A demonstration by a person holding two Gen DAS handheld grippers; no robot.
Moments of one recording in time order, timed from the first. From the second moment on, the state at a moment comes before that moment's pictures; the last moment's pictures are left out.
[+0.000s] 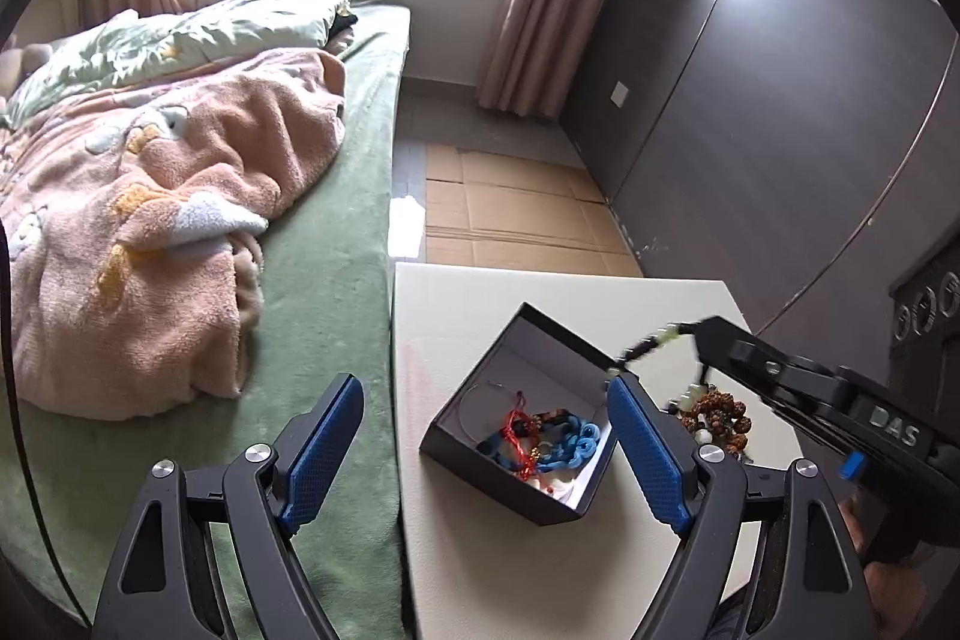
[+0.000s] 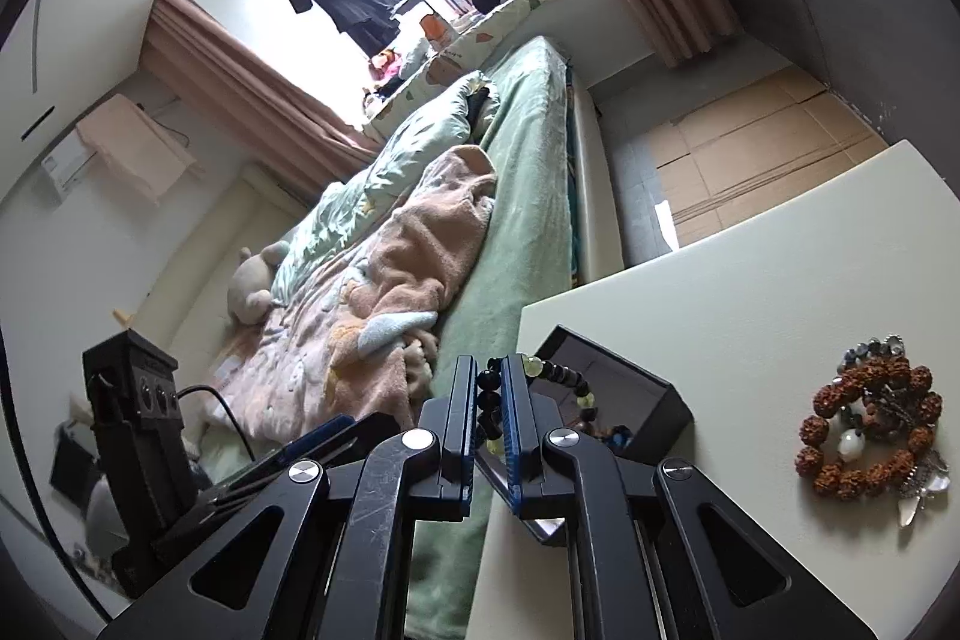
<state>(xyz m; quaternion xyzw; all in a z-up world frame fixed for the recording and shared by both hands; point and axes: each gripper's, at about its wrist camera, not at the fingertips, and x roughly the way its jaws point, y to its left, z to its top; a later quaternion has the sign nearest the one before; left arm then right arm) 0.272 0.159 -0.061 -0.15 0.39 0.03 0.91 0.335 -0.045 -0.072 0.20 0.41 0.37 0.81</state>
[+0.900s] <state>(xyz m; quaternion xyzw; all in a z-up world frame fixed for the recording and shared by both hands) 0.251 0.093 -0.034 -0.13 0.35 0.01 0.93 0.343 -0.160 -0.073 0.19 0.44 0.30 0.83</state>
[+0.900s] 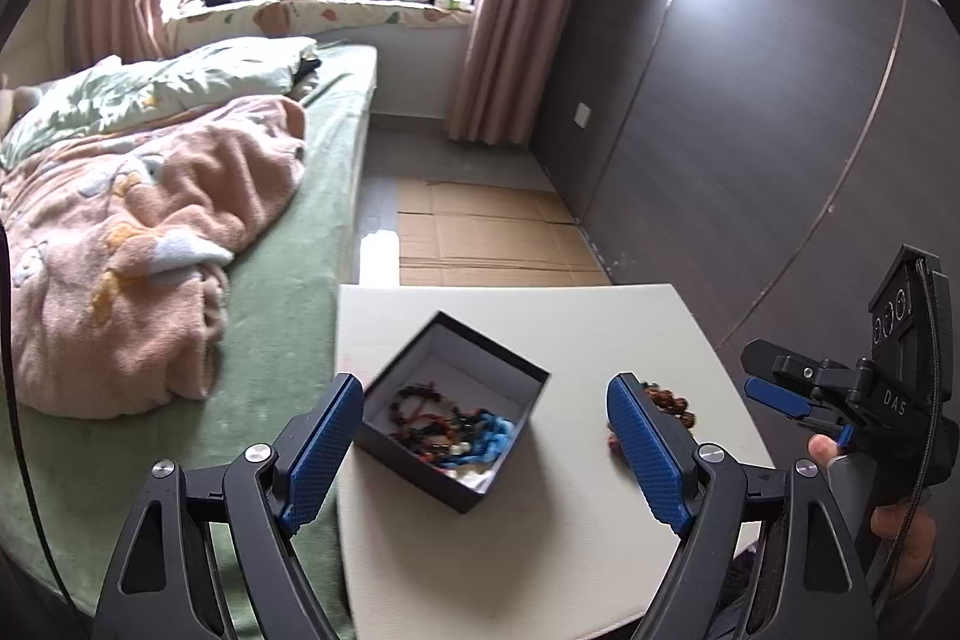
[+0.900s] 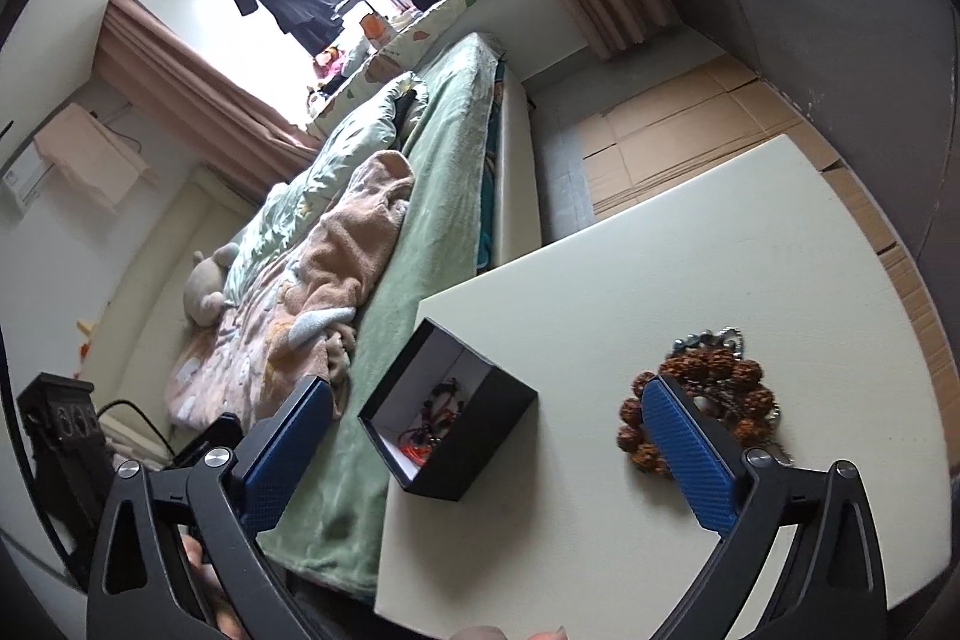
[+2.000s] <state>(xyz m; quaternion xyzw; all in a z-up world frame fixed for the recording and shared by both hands) 0.354 -0.051 -0.128 -0.05 0.51 -0.04 0.86 0.344 -0.282 -0.122 0.25 0.50 0.19 0.81</state>
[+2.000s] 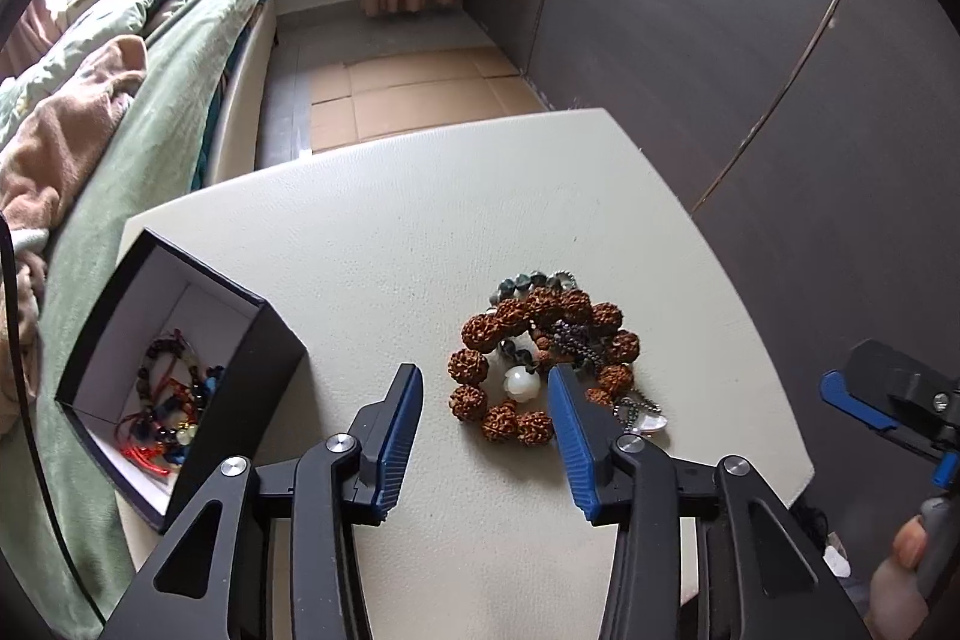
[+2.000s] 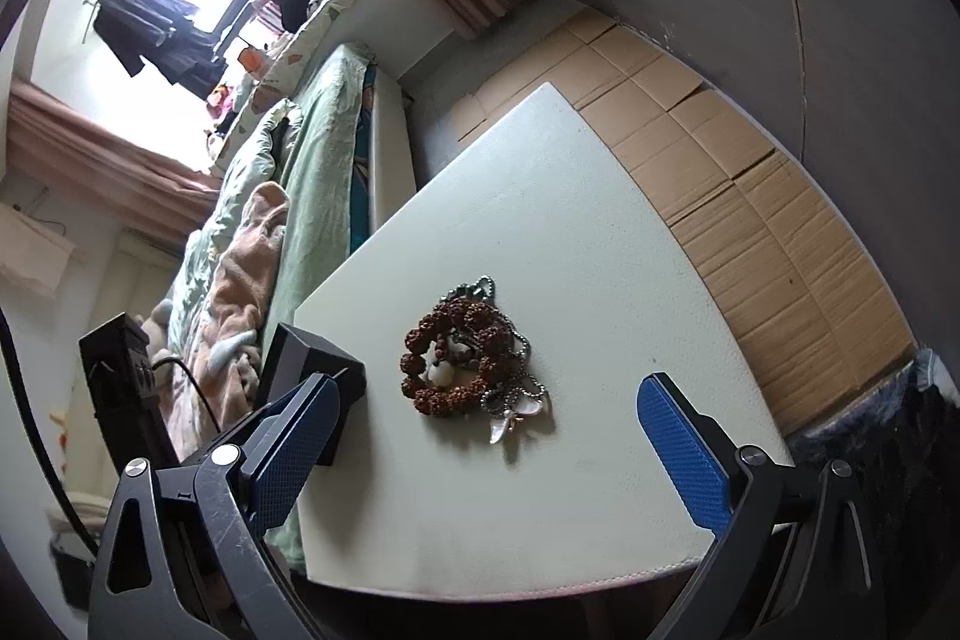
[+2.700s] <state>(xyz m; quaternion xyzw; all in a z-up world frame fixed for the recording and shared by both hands) 0.371 -0.046 -0.162 -0.07 0.53 -0.05 0.85 0.352 -0.268 -0.130 0.24 0.52 0.20 0.80</state>
